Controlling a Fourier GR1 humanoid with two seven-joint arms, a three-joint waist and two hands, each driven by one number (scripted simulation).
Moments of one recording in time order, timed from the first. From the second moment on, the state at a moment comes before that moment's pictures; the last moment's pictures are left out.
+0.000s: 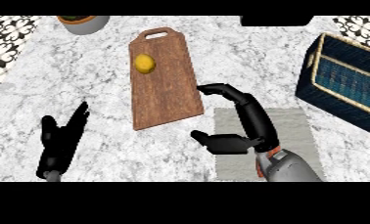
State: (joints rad) left arm 0.03 0.39 -0.20 -1.35 0.29 0.20 0.15; right arm -0.27 -0.21 0.51 -1.57 -0.11 -0.23 -0.12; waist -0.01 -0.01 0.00
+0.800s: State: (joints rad) left arm 0.10 0.41 -0.18 -1.39 0.30 0.20 0.16; right arm -0.46 -0.87 0.38 -1.89 0.09 0.08 0.58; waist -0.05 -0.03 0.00
